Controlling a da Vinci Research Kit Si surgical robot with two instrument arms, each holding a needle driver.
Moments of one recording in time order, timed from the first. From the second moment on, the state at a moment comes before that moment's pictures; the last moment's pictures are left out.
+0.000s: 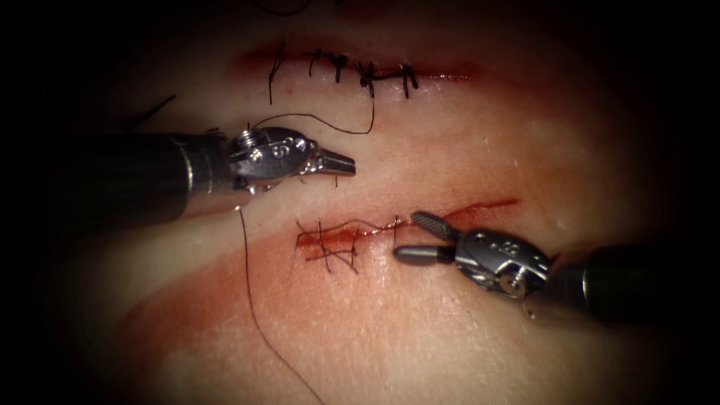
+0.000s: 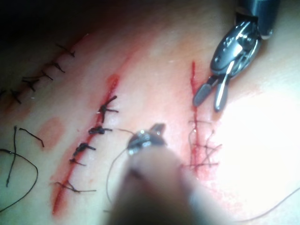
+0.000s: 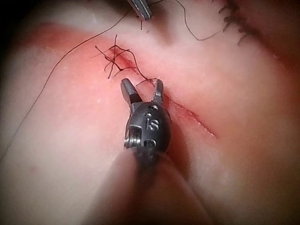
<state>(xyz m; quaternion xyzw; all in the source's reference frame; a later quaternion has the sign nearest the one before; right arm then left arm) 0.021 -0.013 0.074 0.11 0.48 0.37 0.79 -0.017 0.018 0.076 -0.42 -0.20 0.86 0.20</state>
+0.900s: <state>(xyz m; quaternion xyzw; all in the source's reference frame) 0.015 -0.014 0.073 0.09 0.47 0.37 0.80 0.000 0.012 0.081 -0.42 -0.10 0.86 0.26</state>
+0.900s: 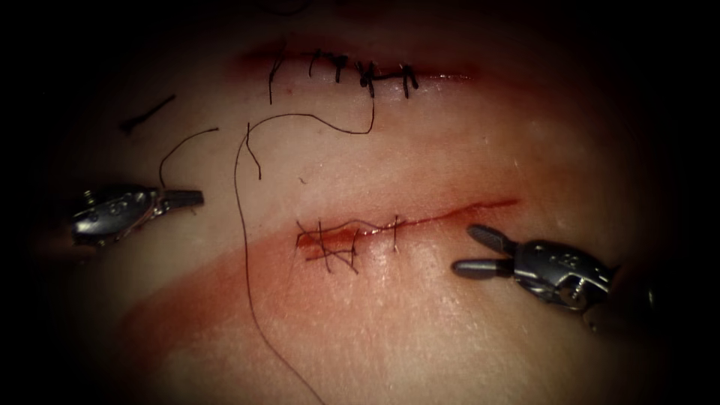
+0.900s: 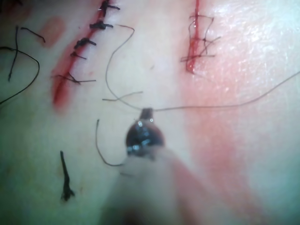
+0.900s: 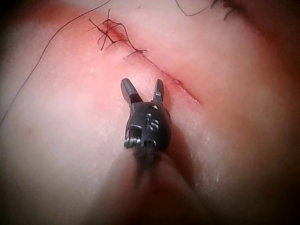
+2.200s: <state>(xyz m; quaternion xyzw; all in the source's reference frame) 0.015 -0.016 0.073 0.08 0.47 0.36 0.80 0.001 0.007 0.081 -0.43 -0.12 0.85 0.29</state>
